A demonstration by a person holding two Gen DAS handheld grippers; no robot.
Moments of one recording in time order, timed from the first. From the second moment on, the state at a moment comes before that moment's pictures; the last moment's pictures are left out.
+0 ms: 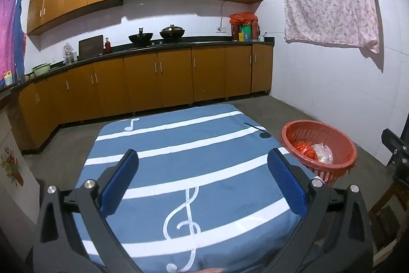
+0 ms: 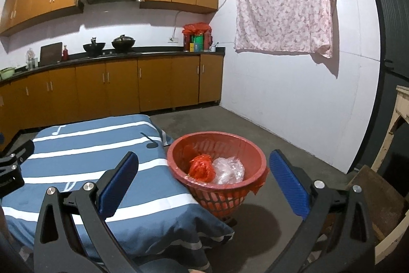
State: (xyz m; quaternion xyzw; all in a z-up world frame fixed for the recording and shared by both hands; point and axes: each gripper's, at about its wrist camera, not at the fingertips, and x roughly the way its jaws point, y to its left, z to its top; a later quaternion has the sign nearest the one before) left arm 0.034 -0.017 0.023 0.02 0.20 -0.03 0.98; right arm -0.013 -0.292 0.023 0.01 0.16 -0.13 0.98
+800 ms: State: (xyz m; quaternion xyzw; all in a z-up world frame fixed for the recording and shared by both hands) left arm -0.009 -0.010 0.018 0.02 0.19 -0.03 0.98; right arm -0.044 -0.269 0.013 0.00 0.16 -0.12 0.98
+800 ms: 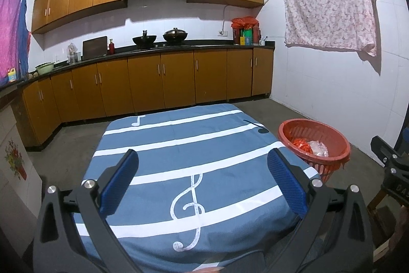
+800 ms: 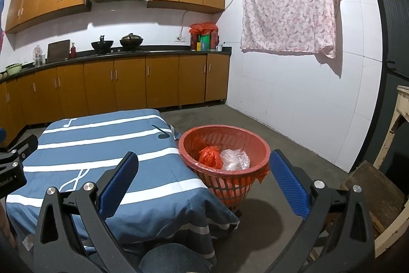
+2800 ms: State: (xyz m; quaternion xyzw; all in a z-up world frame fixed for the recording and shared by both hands) left arm -0.013 -0.018 0.024 0.01 0.19 -0.02 0.98; right arm -0.048 -0.265 0.016 0.00 0.16 -0.12 0.98
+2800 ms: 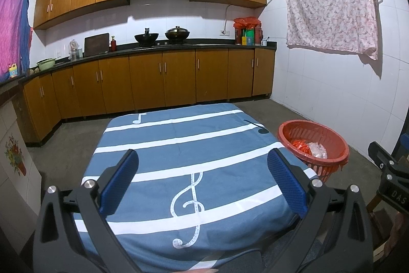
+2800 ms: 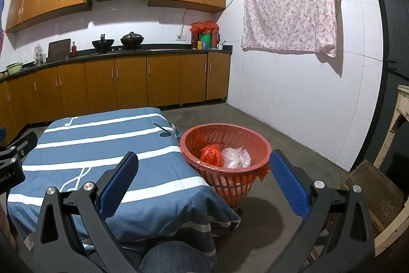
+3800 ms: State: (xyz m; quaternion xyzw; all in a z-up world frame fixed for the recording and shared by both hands) left arm -0.013 -0.021 0.020 0.01 0.20 -0.02 0.98; right arm -0.048 -0.268 0.019 0.00 0.16 -0.12 0.98
